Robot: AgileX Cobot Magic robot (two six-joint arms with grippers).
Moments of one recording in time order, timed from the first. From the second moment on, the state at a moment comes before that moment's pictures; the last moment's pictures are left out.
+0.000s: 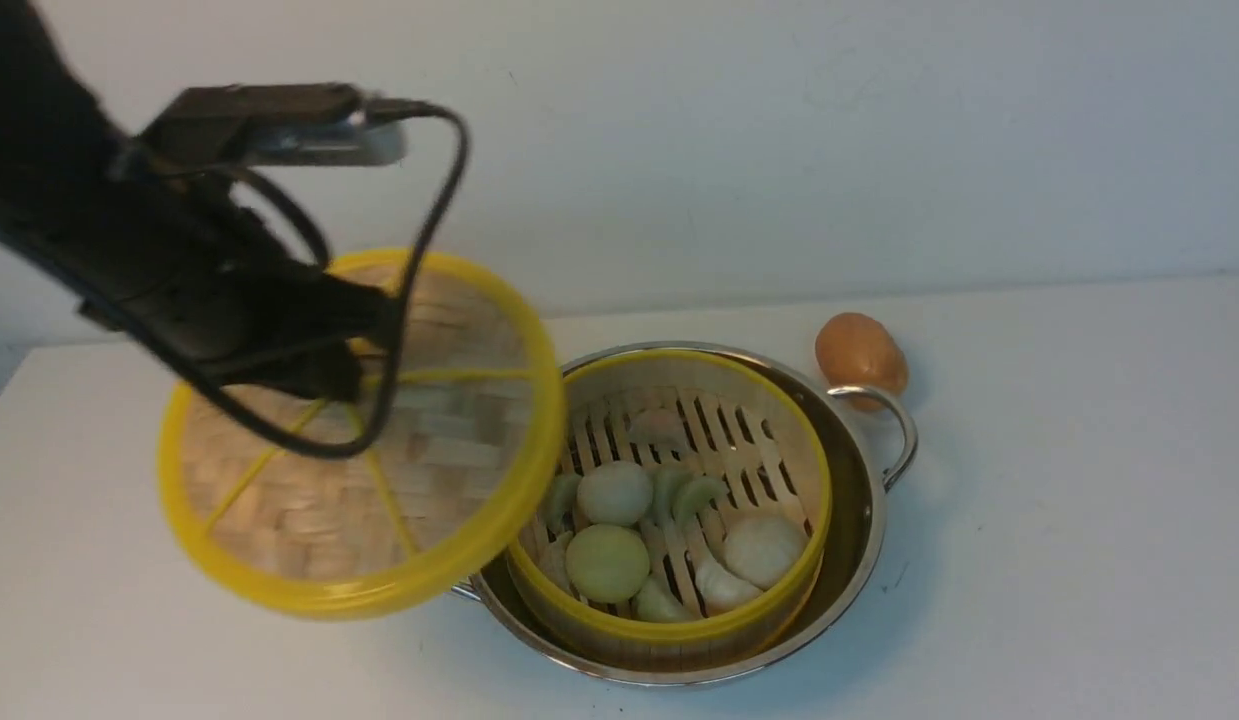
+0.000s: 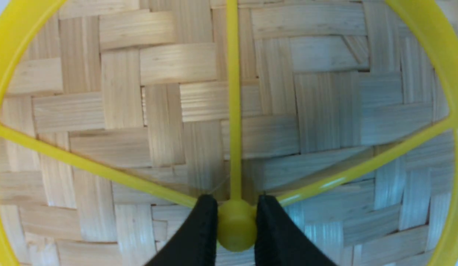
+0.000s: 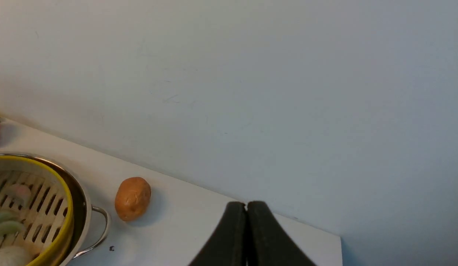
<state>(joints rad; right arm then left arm) 0.42 0.78 -1.48 -0.34 1.24 -0.05 -0.25 1.53 -1.42 -0.12 1.08 -0.02</state>
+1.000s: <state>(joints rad) 0.42 0.64 -1.37 -0.39 1.24 -0.02 -0.57 2.07 -1.95 0.00 1.21 -0.07</state>
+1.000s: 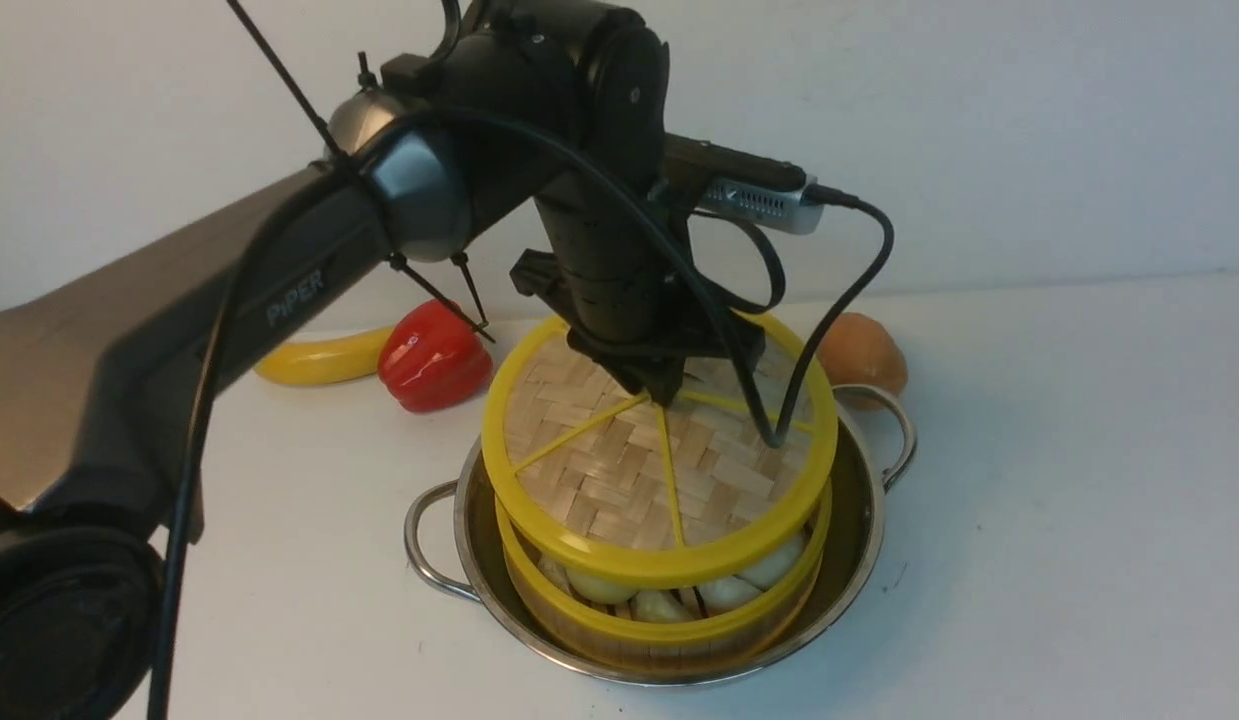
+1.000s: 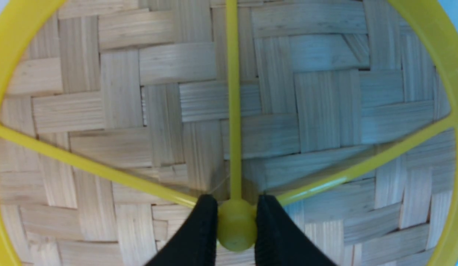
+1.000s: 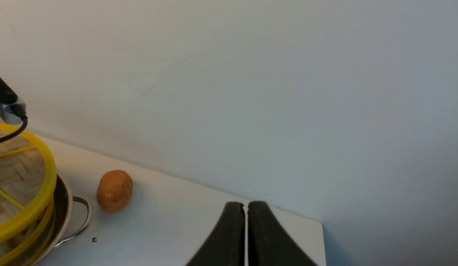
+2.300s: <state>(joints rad) 0.42 0.64 -1.36 -0.39 1.24 -0.02 -0.57 2.07 -1.88 -0.04 1.22 -0.07</state>
